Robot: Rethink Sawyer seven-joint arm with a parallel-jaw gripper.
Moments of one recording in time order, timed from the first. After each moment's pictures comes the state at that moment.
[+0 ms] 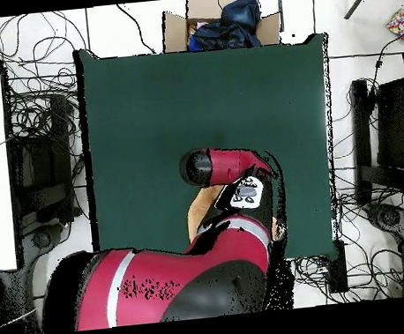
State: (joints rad) arm -0.04 -0.27 -0.30 1.49 -0.04 0.39 2.31
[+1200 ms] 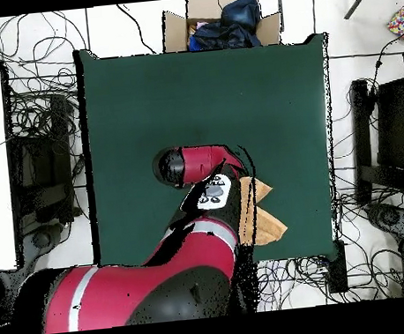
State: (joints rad) arm 0.06 -0.28 -0.29 1.46 -0.03 0.50 2.31
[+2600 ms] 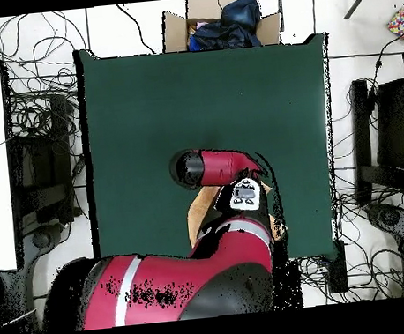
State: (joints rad) arm -0.06 -0.31 -0.21 1.54 -0.03 0.42 2.31
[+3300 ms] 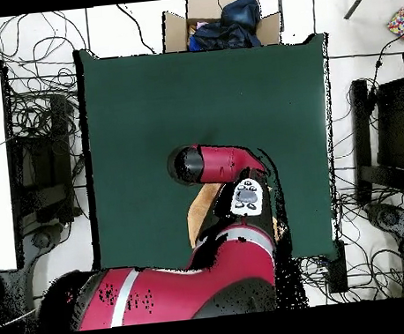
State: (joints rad) arm -0.06 -0.37 -0.21 1.54 -0.03 0.42 2.31
